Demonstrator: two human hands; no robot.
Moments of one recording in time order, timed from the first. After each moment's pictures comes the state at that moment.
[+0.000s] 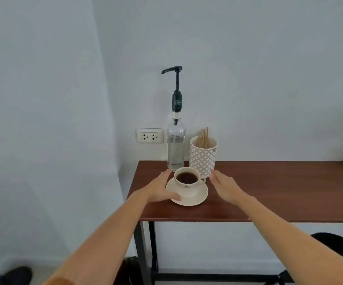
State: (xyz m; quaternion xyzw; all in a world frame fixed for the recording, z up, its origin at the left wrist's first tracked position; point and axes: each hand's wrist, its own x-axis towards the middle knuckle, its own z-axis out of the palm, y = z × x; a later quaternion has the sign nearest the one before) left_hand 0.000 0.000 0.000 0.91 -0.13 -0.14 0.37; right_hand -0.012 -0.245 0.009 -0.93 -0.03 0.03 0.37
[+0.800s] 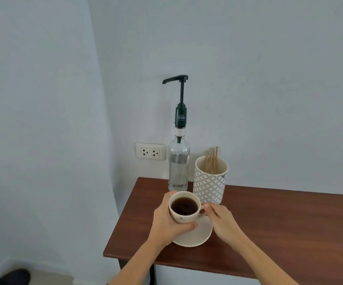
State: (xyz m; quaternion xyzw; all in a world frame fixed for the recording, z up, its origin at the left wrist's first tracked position) left_hand 0.016 -0.050 -0.043 0.83 -0.08 0.17 0.53; right_hand 0.040 -0.238 -0.031 -0.87 -0.07 0.03 0.49
